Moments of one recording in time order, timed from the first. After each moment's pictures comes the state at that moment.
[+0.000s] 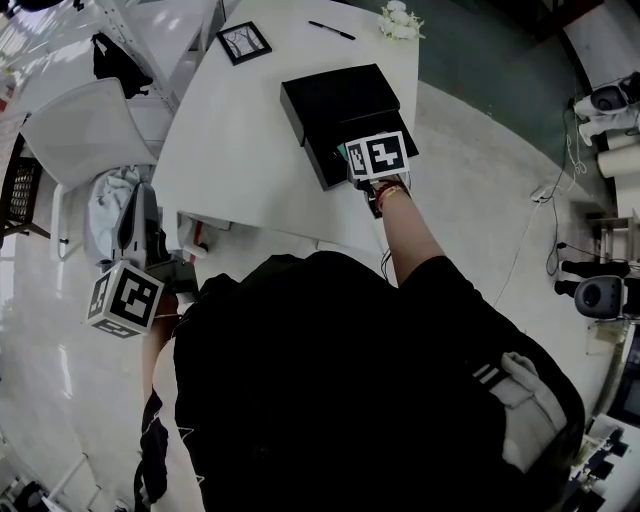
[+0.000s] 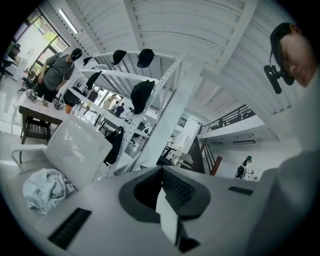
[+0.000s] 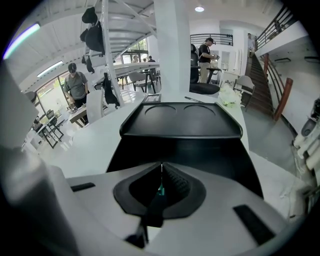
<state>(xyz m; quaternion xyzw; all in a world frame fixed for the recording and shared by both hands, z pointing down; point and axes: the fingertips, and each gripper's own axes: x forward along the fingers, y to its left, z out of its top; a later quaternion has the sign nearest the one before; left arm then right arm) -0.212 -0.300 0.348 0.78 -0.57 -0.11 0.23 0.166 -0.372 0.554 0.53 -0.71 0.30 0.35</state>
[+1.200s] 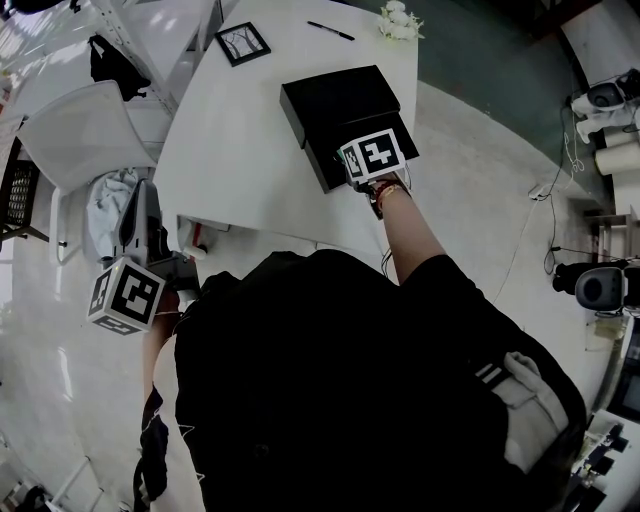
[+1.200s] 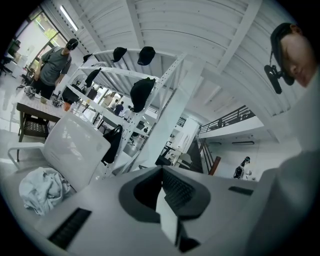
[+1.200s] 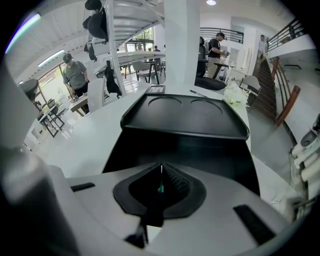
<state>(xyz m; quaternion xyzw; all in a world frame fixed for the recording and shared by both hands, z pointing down) -0.211 -0.314 0.351 0.78 -0.56 -0.11 0.24 0.163 -0.369 0.563 0.51 -0.70 0.29 0.41</state>
